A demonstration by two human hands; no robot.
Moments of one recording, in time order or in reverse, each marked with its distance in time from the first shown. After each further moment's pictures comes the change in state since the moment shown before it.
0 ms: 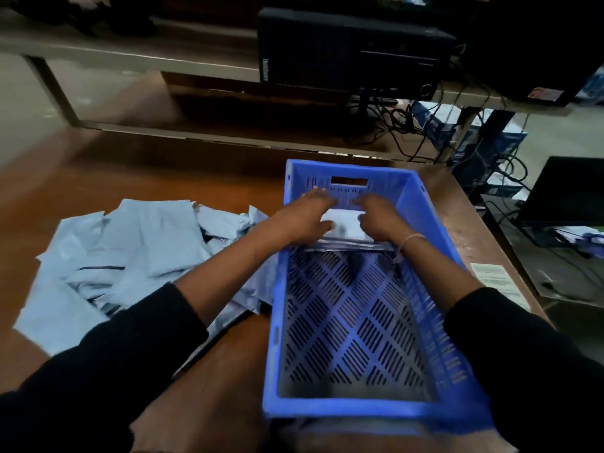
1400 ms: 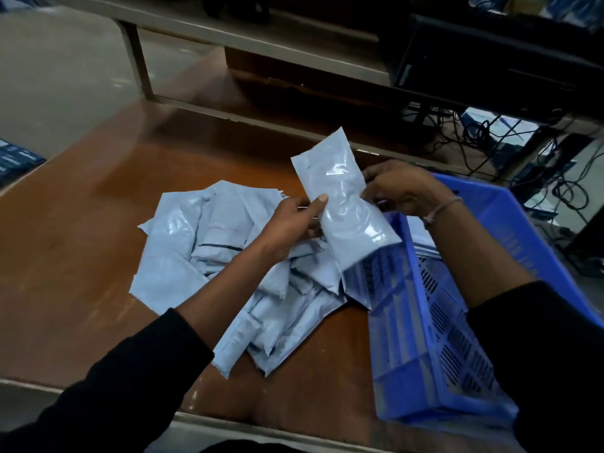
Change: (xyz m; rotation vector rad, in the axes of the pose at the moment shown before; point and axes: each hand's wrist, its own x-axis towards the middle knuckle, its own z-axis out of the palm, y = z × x) left_hand -0.152 -0.176 -0.012 -1.483 0.352 -0.371; right_hand -0.018 -0.258 -0.023 0.622 -0.286 0.141
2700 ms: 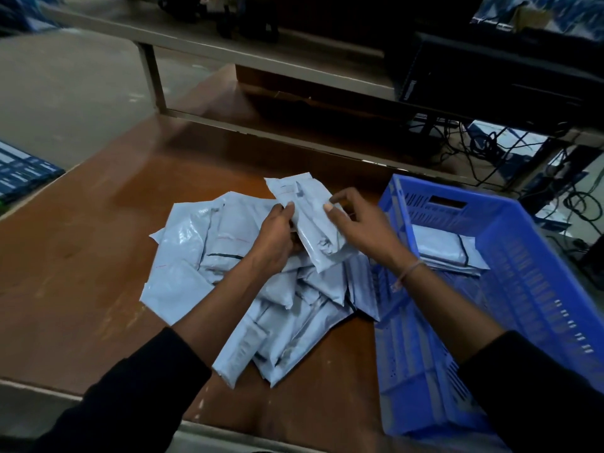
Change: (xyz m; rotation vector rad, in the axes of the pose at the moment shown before) left_hand -0.006 0.006 -0.018 -0.254 0.228 -0.087; right_hand -0.014 0.032 0.072 -0.197 0.264 -0.492
